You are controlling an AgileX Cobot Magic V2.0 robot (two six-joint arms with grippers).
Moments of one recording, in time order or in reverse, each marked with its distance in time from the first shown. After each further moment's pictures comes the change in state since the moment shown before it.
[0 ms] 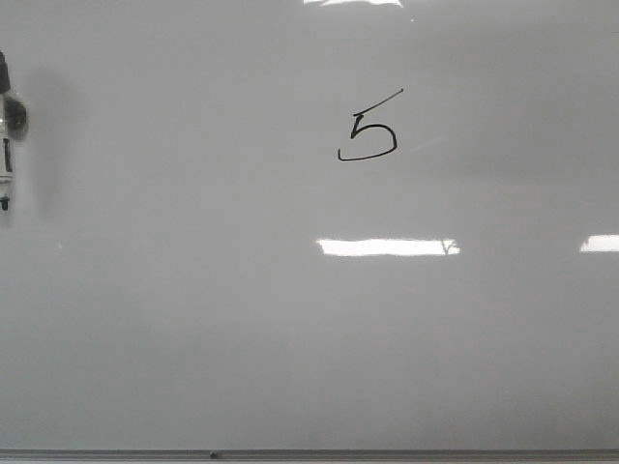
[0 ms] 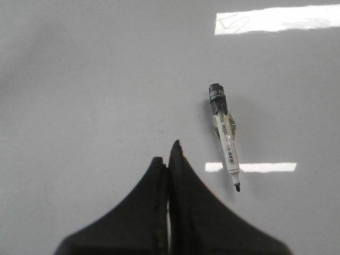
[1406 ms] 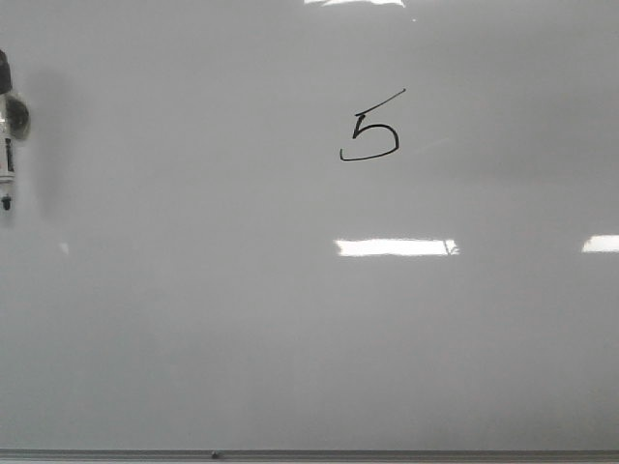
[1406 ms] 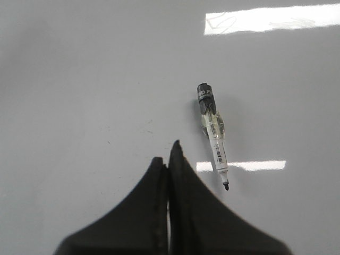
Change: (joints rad) left arm -0.037 0.000 0.000 0.002 0.000 -0.002; right arm -0.035 -0.063 0.074 -0.041 -0.105 -0.008
